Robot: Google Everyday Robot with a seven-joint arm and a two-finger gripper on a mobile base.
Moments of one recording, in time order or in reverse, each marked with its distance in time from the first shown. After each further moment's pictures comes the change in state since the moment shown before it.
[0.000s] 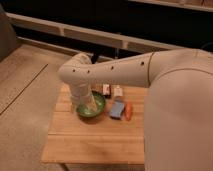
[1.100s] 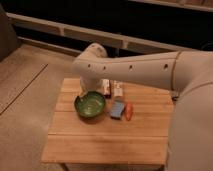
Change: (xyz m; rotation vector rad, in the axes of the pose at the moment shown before) arm -0.087 -0.065 -0.069 -0.046 -0.358 -0.202
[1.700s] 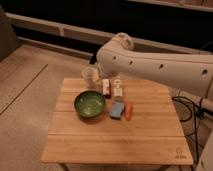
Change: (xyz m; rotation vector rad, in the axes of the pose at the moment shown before) arm -0.027 -0.066 -0.021 0.043 -0.121 -0.041
